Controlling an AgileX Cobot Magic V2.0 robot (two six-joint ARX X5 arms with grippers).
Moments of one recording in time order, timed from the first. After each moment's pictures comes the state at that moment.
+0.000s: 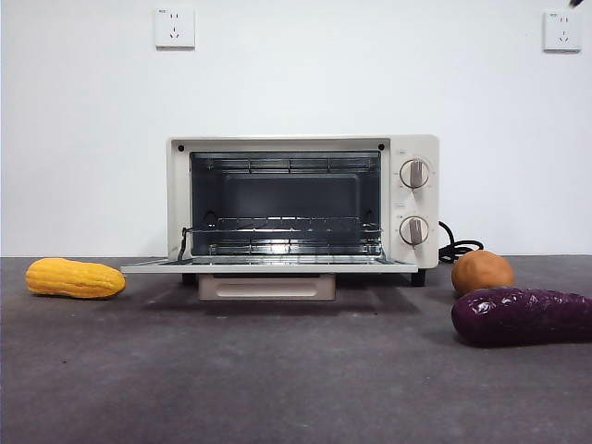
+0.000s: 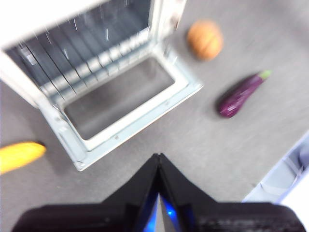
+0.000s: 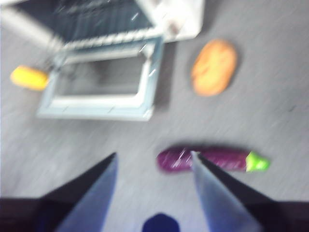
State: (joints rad) left arm -0.54 1.38 1.86 -1.27 0.10 0.00; right arm -0.04 1.14 1.30 -1.02 -0.43 0.11
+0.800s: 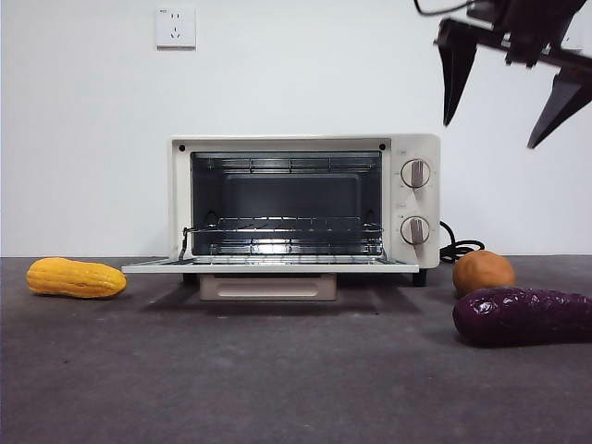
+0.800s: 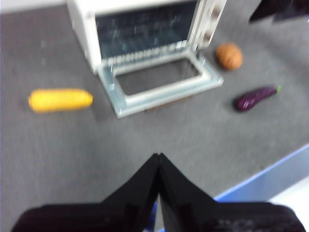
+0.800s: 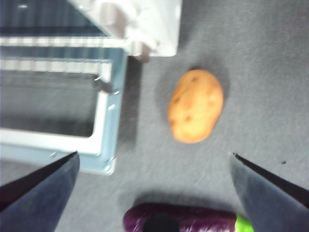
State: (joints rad) left arm -0.54 0.74 1.43 -1.32 -0.05 -0.17; right arm 0.17 1.74 1.72 -1.07 -0.15 0.15
